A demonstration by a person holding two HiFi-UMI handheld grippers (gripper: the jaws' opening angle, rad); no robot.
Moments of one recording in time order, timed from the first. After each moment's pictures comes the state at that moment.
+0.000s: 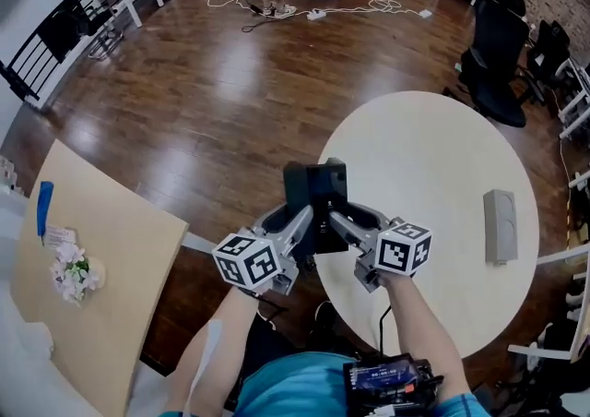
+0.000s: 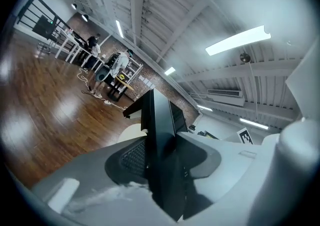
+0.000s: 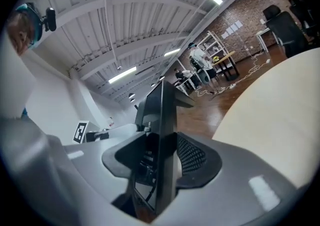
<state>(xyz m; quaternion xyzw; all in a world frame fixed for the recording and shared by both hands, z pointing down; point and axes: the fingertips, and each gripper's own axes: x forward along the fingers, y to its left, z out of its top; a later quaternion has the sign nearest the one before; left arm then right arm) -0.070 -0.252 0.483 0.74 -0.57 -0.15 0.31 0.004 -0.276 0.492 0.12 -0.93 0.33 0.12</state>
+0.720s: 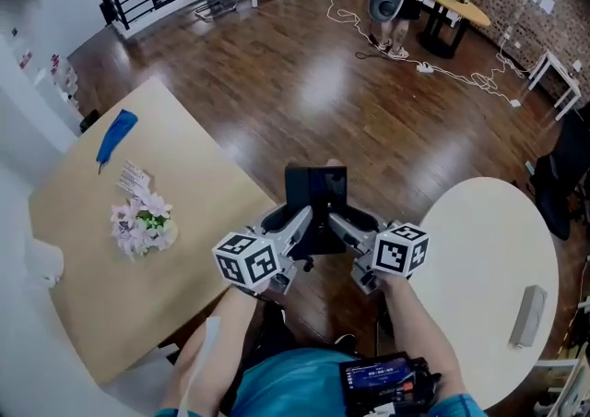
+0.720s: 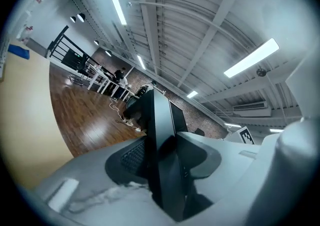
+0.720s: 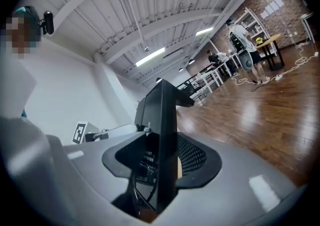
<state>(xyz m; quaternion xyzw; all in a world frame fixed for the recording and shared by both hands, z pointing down) -0.338 -0.082 0.445 0.63 -0.72 -0.20 0.24 -0.280 -0.134 0.459 -0.07 -0.94 0.29 0.16</state>
